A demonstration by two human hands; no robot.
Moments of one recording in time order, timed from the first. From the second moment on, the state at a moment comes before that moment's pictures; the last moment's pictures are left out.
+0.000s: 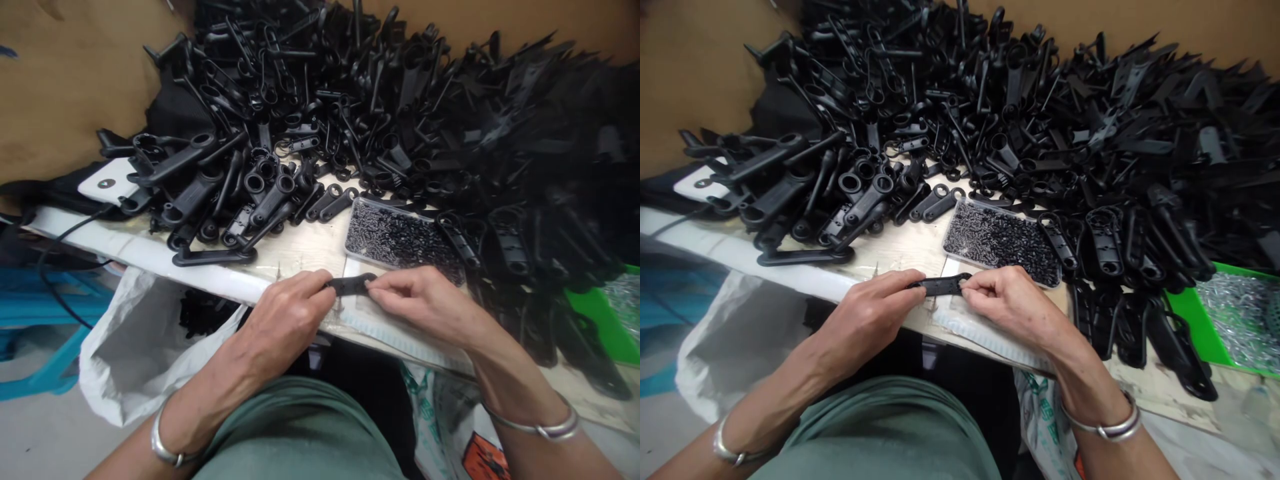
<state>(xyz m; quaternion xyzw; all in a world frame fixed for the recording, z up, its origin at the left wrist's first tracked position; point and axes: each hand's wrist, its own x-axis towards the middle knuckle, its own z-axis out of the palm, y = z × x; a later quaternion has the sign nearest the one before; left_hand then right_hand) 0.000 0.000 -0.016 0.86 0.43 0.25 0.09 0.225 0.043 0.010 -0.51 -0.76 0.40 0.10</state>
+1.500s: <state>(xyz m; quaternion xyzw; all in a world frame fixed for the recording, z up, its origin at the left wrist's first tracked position) 0.037 0.053 0.028 0.90 0.40 0.14 0.04 0.257 0.065 0.025 -0.53 -0.83 0.14 0.09</state>
